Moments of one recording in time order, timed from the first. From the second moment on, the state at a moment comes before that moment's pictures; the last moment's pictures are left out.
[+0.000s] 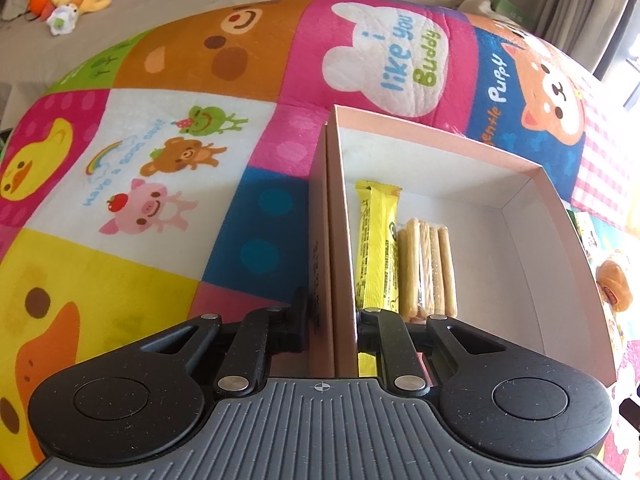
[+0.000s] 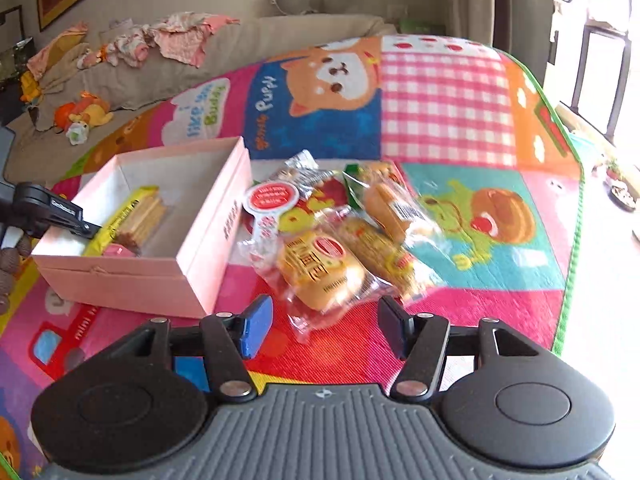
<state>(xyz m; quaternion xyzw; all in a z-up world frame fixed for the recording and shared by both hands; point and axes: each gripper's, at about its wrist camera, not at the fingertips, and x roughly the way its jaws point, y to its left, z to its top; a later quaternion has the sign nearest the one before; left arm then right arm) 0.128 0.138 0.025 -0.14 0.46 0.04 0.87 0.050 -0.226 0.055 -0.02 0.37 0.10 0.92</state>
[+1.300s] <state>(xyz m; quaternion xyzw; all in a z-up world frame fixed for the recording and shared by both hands) 0.126 0.132 0.025 -0.13 0.46 0.04 0.88 0.151 -0.190 0.034 -0.04 0.37 0.10 0.92</state>
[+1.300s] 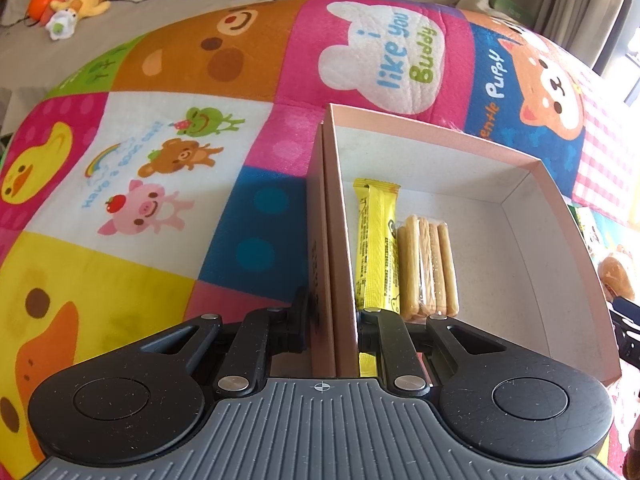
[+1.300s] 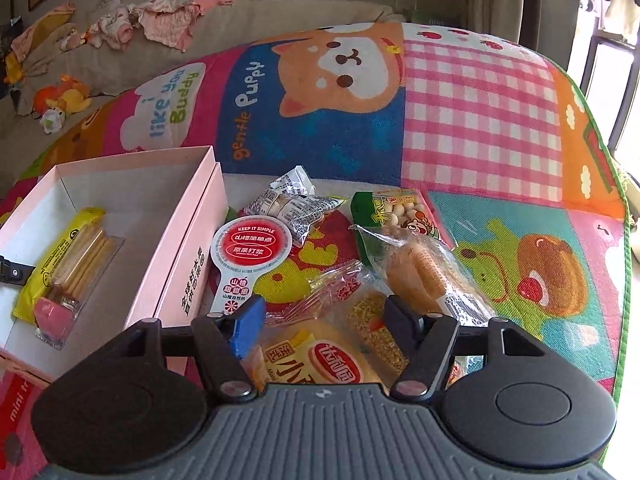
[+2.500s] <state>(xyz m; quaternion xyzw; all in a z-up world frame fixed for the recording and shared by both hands) 0.124 0.133 0.024 -0.13 0.46 0.04 0.88 0.052 -0.261 0.022 0.00 0.42 0.05 0.91</state>
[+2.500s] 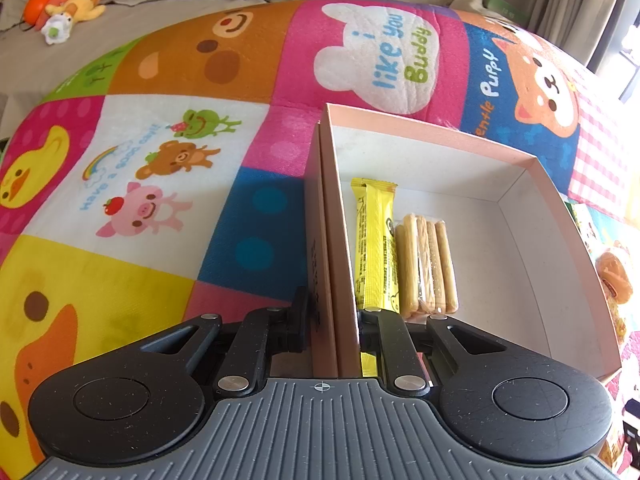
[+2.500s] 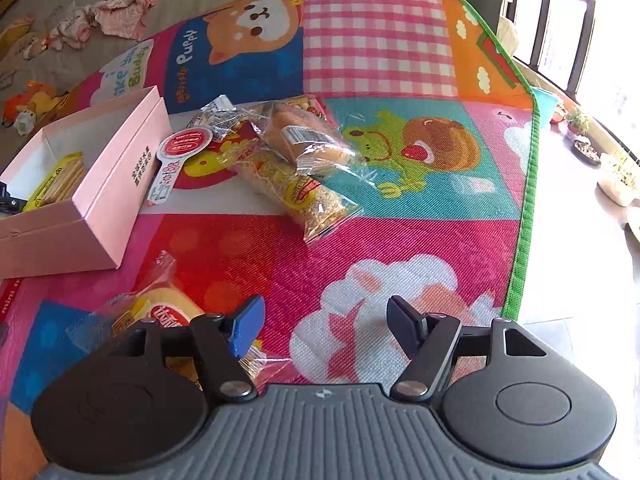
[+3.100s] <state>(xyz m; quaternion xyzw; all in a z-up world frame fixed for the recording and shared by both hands) 0.124 0.131 0.024 -0.13 0.46 0.04 0.88 0.007 -0.209 0.047 0.06 0.43 0.21 0.88</state>
